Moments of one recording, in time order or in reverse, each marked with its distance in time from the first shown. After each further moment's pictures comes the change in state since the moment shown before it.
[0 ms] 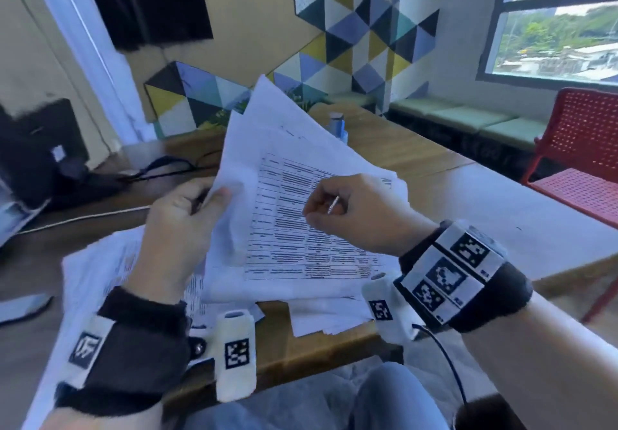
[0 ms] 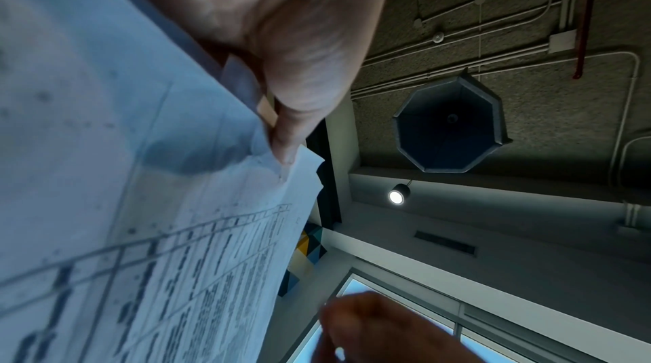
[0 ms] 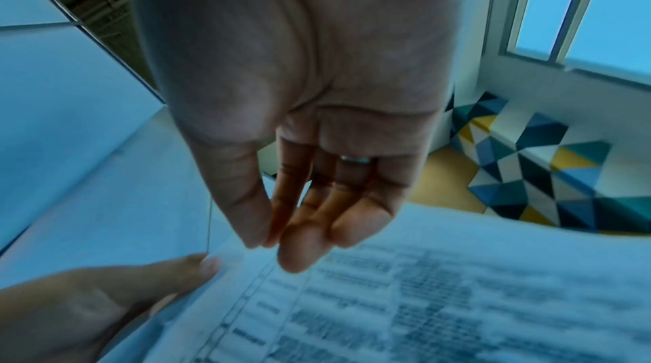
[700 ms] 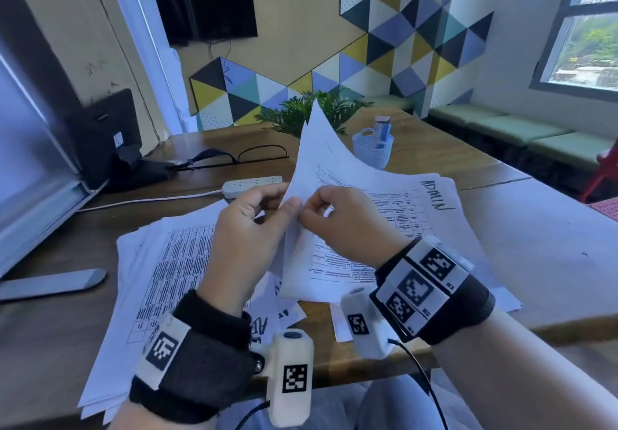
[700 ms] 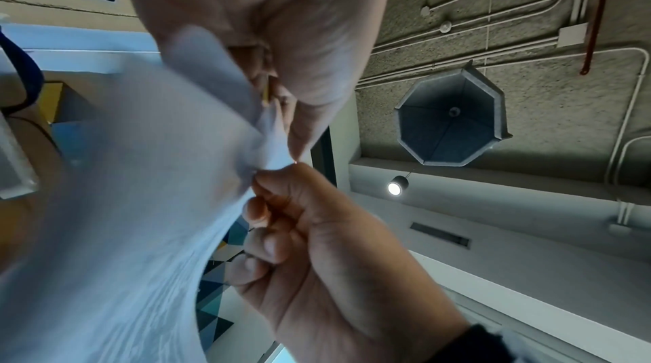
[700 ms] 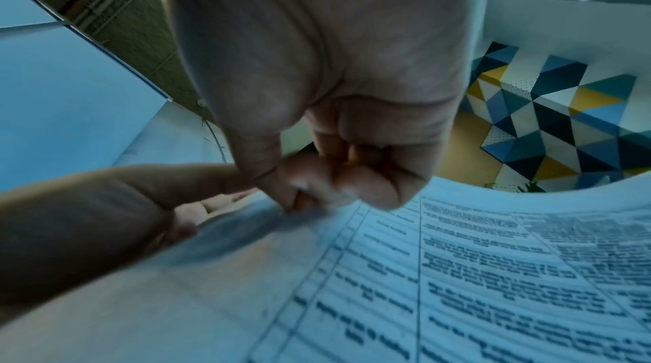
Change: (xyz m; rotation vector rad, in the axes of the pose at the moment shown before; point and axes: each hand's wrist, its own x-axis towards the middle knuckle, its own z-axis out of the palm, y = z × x) left_hand -0.017 0.003 0.005 -0.143 0.043 -0.083; right_hand 0.038 -0.032 0.069 0.184 -0.019 0.067
